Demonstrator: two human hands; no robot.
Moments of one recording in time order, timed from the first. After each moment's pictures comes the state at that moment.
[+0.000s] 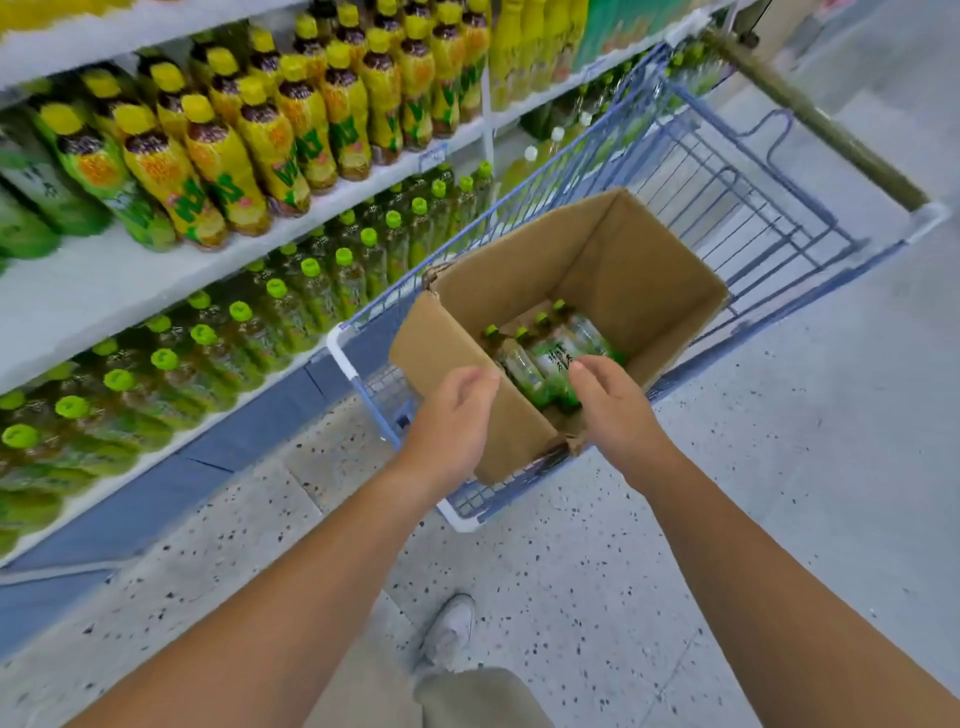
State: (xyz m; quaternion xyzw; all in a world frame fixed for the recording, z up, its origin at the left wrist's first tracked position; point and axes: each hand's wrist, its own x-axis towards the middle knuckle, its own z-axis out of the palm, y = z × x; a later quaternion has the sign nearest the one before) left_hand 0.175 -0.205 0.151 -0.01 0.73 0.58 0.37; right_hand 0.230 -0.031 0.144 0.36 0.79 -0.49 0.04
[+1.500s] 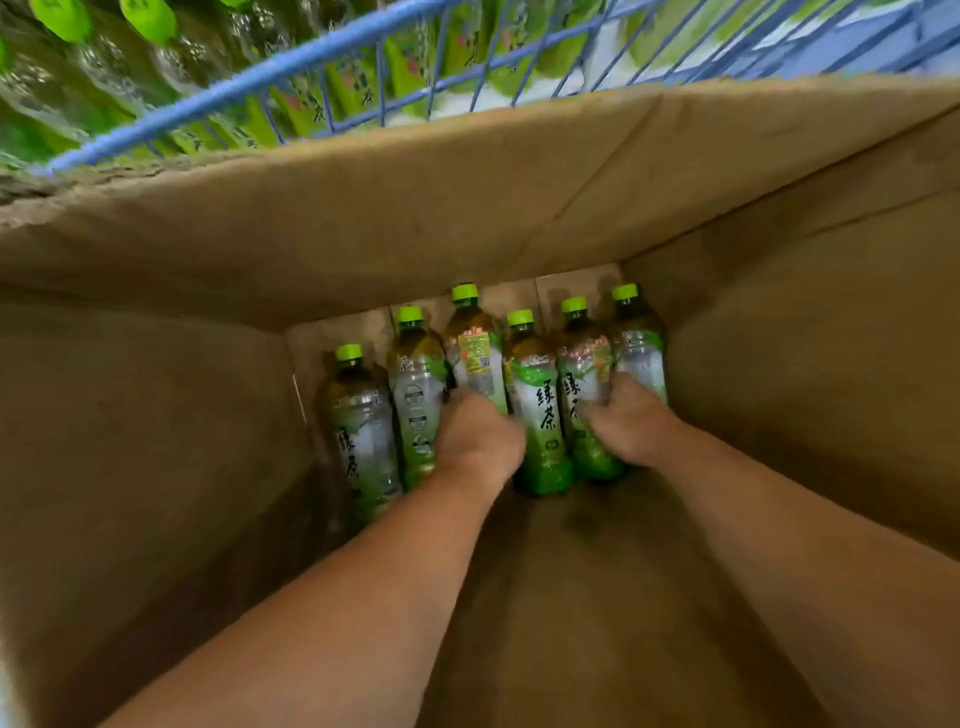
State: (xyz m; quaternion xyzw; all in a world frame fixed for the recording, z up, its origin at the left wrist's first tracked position) left_hand 0.046 0.097 -0.194 -0.36 0.77 0.32 0.42; right_hand 0.019 0.263 -0.204 0.22 0.82 -0.22 0.48
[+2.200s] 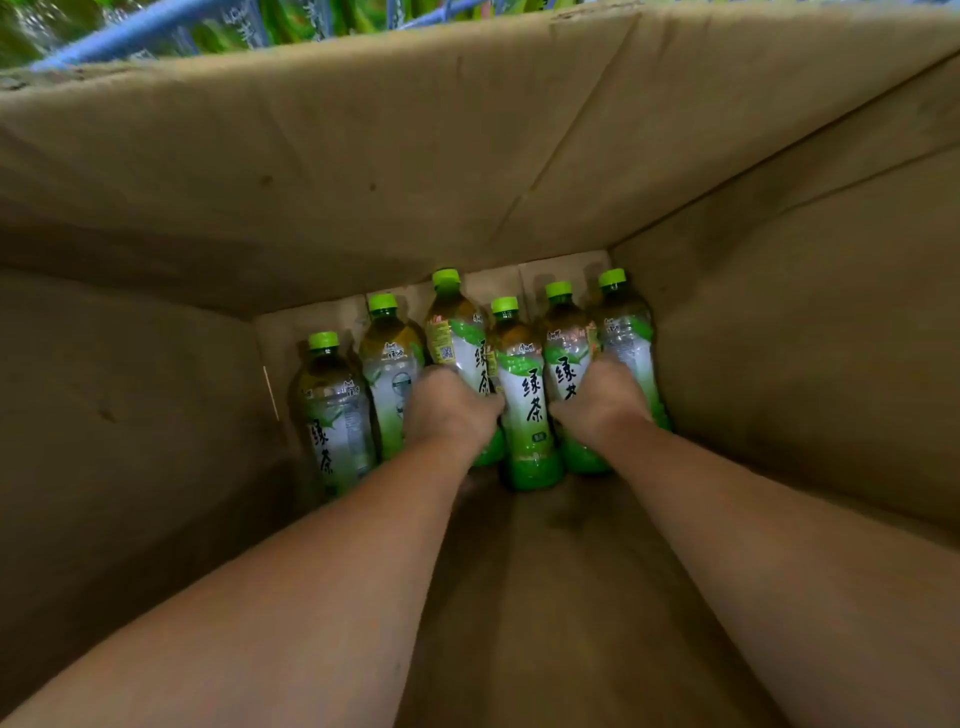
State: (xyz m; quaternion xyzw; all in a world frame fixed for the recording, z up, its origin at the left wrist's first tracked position) left_hand 0.037 0.095 -0.211 -0.35 0.81 0.30 0.36; right_hand 0.023 0.247 -0.218 0.21 0.88 -0.16 0.39
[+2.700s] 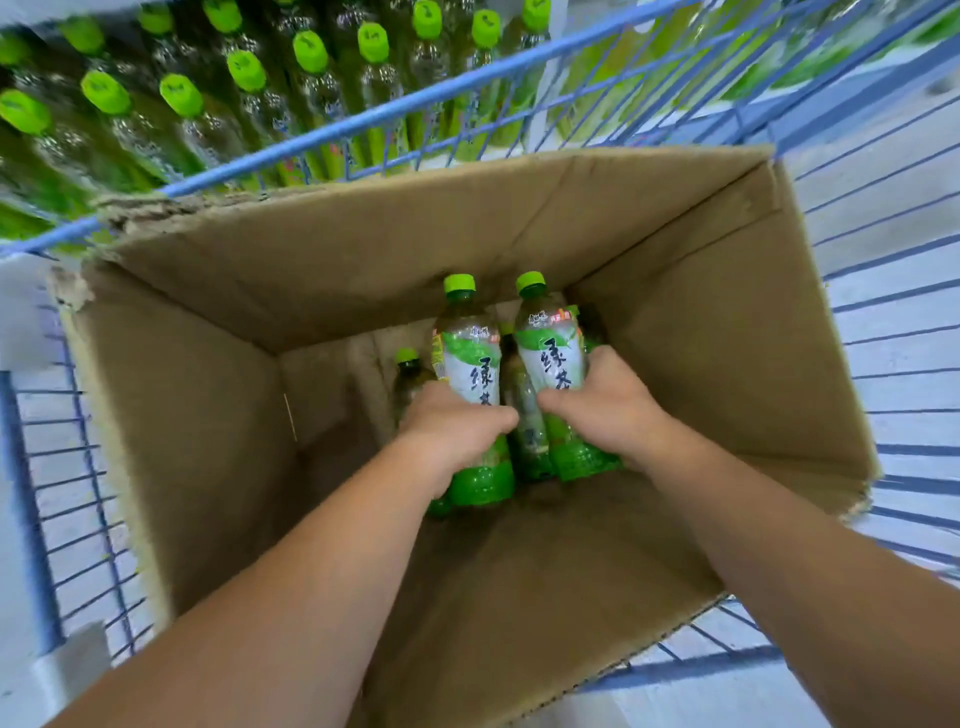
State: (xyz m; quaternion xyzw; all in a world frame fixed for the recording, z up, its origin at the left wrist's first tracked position) left_hand 0.045 0.066 -0.104 -0.33 0.72 0.46 0.39; right_hand 0.026 0.231 -0.098 0.26 0.86 -0.30 0.33
